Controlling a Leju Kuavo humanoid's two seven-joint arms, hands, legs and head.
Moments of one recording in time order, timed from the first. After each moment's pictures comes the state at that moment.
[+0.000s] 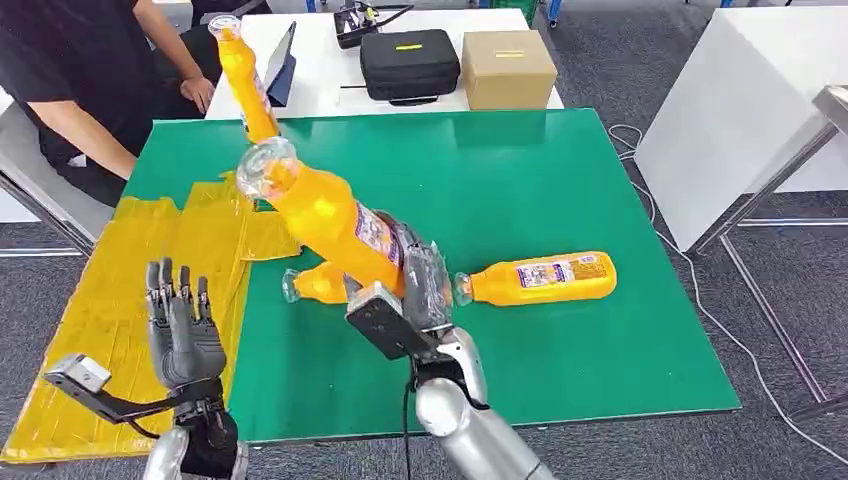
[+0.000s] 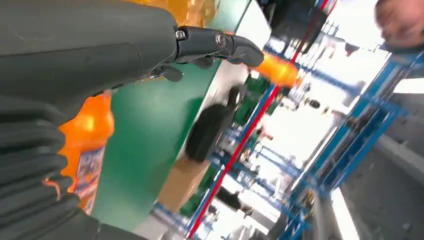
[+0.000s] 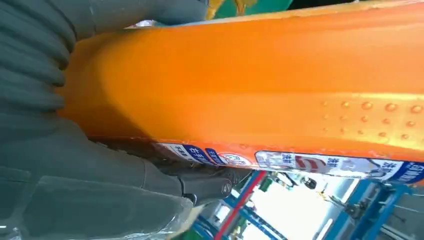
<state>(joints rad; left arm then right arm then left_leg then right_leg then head) -0.07 -0.28 -0.03 -1.44 0.43 0.04 -0.47 -0.31 0.27 0.55 -1.27 0.58 -0.53 -0.16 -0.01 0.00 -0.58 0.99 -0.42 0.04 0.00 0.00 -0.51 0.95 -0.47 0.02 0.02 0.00</state>
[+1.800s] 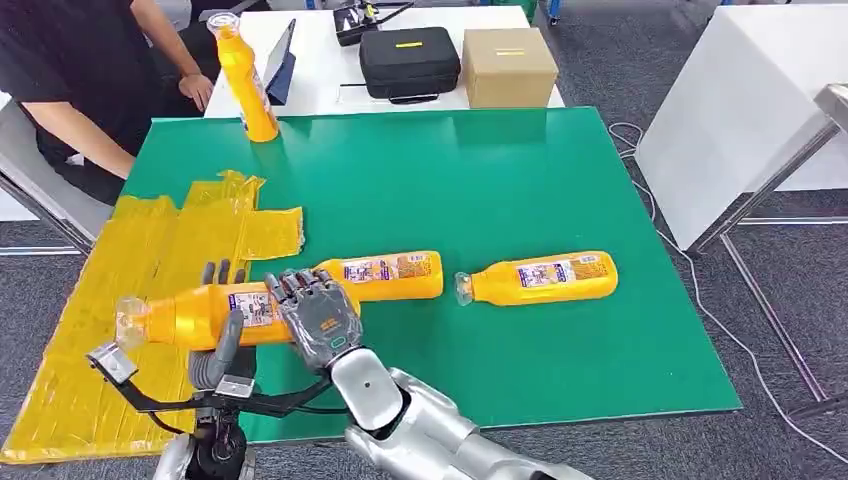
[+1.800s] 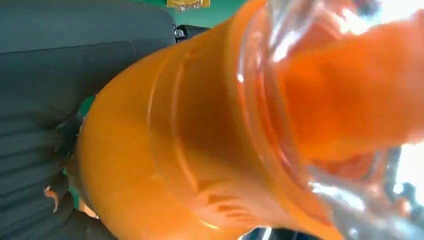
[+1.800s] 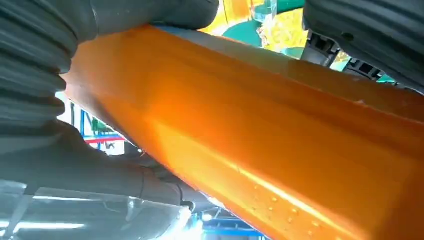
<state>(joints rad) -0.05 -0.25 -0.07 -1.39 0.53 -0.18 -0.30 -0.50 0.36 0.96 -0.83 1.35 -0.42 0.31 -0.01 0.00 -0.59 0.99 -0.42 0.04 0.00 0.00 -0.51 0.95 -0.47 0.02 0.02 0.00</state>
